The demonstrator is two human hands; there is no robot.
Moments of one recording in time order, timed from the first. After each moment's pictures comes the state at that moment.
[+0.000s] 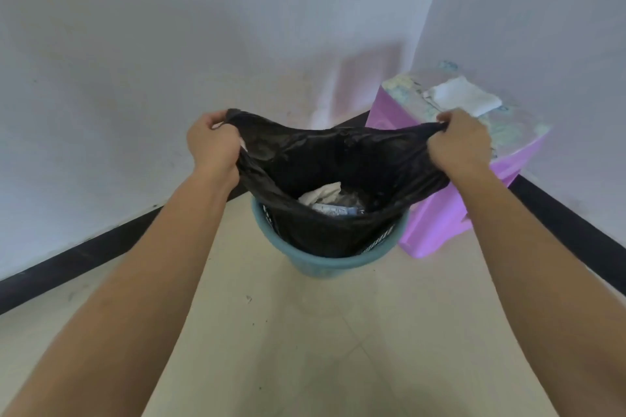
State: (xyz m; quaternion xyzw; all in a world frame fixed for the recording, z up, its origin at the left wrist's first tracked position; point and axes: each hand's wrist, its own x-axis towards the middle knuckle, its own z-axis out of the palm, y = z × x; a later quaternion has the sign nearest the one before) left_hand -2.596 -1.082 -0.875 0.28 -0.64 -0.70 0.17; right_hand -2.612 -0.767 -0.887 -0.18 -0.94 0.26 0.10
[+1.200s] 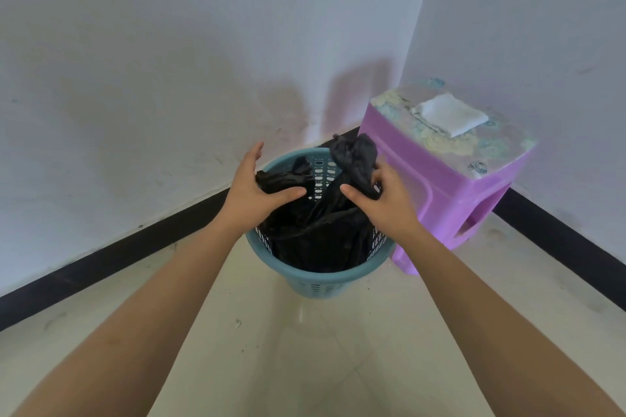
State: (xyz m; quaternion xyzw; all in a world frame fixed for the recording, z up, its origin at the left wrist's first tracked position) left_hand -2.585 -1.068 -0.946 0.00 -0.84 -0.55 0.01; right_hand -2.588 -0.814 -0.972 0.00 -0.88 0.48 0.06
